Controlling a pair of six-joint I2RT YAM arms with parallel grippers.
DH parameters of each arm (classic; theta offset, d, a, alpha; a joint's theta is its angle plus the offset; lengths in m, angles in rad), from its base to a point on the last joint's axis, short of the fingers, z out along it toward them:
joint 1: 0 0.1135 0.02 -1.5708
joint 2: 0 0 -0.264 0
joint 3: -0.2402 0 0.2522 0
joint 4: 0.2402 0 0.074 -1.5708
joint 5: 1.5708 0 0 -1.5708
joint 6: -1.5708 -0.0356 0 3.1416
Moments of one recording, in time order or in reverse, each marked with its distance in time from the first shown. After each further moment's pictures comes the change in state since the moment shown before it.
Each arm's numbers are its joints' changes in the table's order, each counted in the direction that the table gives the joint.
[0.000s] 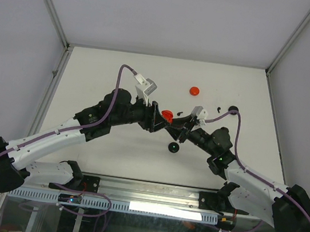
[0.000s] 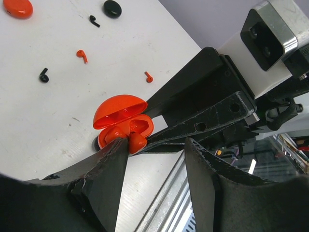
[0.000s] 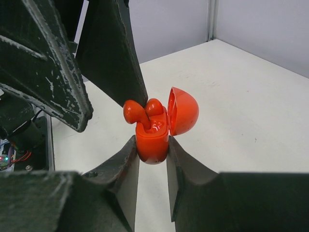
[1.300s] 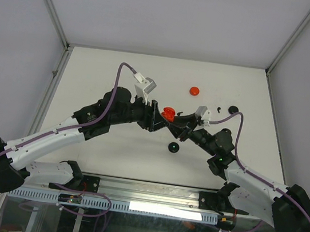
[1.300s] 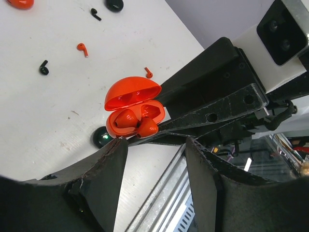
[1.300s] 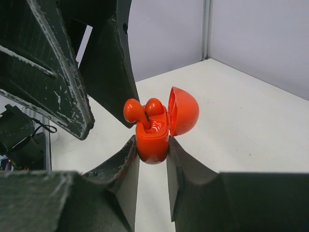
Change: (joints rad) left arm 0.000 0.000 -0.032 0.067 -0.004 0.034; right arm 0.000 0.000 0.012 -0.095 0.023 -0.019
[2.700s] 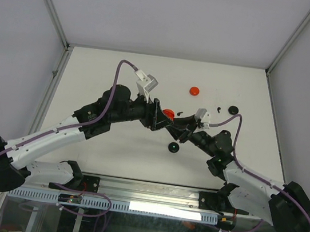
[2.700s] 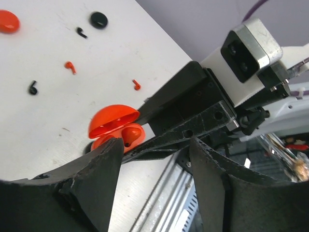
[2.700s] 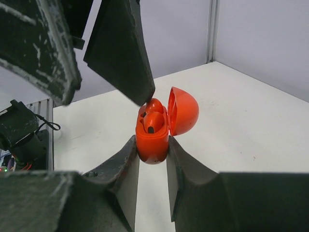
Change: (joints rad) left arm 0.000 0.022 -0.028 -0.067 0.059 -0.013; right arm 0.000 0.035 0.032 -0.094 -0.016 -0.002
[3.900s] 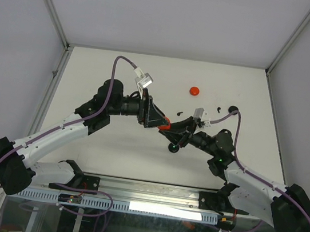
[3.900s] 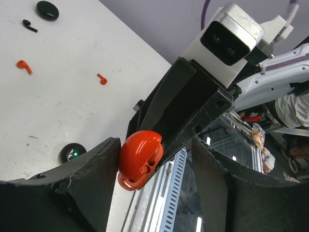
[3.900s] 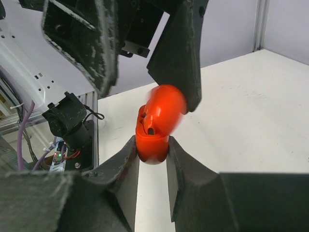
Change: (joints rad) left arm 0.172 0.022 0.101 -0.200 0.384 0.056; right arm -0.006 -0.031 -0.013 0.044 -0.151 -0.133
